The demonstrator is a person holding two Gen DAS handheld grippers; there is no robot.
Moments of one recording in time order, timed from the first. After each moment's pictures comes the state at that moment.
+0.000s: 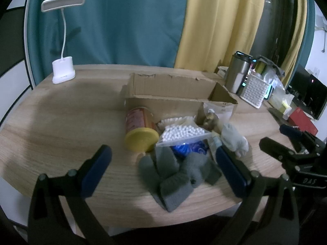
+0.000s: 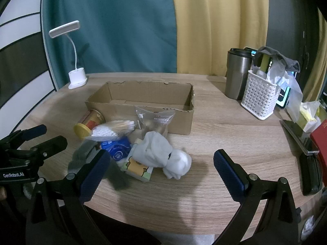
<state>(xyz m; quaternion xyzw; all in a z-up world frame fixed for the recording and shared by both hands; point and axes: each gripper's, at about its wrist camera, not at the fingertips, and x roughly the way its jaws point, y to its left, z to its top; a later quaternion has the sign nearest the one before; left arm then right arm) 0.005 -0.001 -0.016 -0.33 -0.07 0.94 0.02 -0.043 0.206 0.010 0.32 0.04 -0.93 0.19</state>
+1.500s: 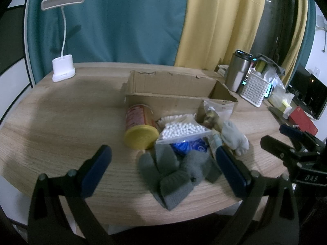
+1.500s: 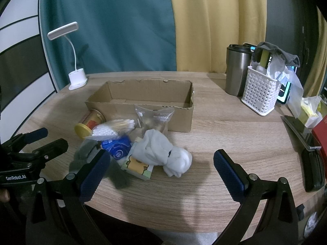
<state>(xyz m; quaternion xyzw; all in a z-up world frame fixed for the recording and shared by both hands) 0.005 -0.001 -0.016 -0.33 -0.07 0.94 0.03 -0.044 0.209 0.008 0.33 0.03 -0.92 0.19</state>
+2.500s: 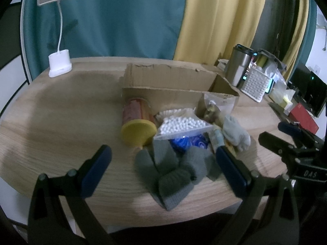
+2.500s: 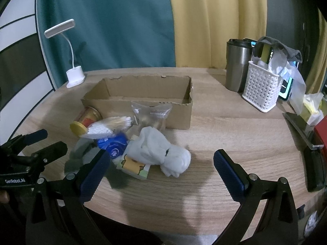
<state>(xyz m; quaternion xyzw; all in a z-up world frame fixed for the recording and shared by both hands) -0.005 0.001 -0.027 -0.35 -0.07 0.93 0.03 -0.054 0.209 -0.001 0.34 0.03 -0.92 0.19</state>
